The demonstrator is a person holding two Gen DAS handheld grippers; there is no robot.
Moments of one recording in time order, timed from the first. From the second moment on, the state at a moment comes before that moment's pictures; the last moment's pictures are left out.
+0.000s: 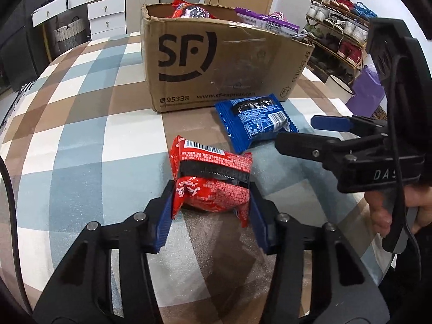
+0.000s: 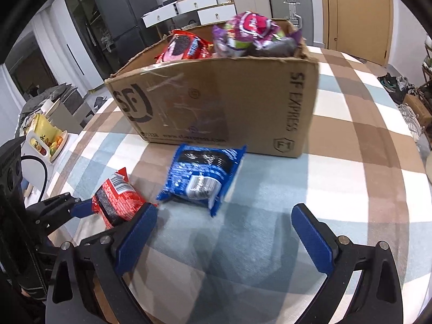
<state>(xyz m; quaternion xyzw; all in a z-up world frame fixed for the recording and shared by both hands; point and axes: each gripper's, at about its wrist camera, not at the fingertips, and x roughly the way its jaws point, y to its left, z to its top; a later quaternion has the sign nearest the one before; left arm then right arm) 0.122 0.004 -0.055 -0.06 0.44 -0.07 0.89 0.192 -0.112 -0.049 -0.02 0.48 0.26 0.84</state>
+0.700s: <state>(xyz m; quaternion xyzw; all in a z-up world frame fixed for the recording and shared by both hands) 0.118 0.037 -0.057 -0.09 0.43 -0.02 0.90 0.208 -0.061 -0.058 -0.06 0.47 0.27 0.84</state>
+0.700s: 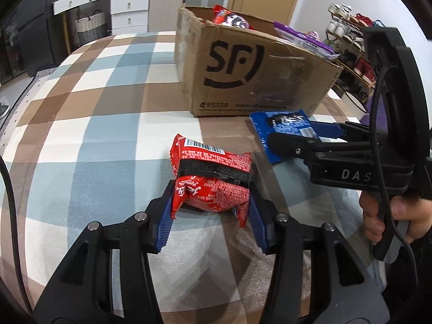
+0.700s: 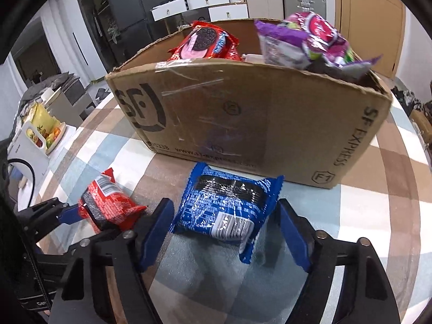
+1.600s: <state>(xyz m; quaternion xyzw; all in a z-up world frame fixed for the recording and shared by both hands) 0.120 0.055 -0.042 -0.12 0.40 0.01 0.91 0.186 -0.087 -0.039 -0.06 0.44 0.30 0.85</state>
